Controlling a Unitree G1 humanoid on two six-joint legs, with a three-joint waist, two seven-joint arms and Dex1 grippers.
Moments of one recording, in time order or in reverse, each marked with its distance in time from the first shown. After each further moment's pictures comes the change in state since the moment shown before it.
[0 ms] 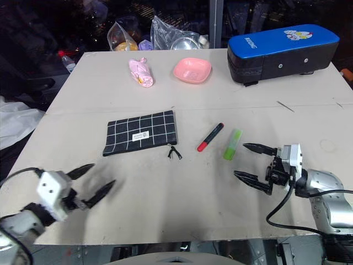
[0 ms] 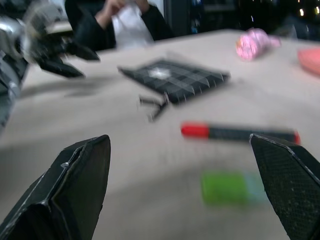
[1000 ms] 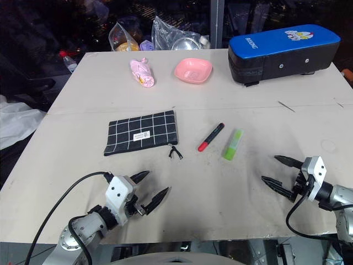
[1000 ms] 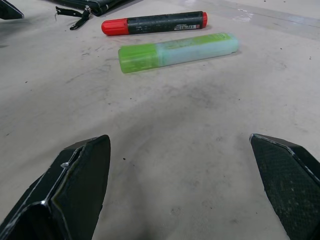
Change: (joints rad) left arm 0.003 -0.197 -0.536 -0.360 0.191 0.227 0.286; right arm 0.094 -0.082 -0.138 0.343 -0.145 -0.169 0.009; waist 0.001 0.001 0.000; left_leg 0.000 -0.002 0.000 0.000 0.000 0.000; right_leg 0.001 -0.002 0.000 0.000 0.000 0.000
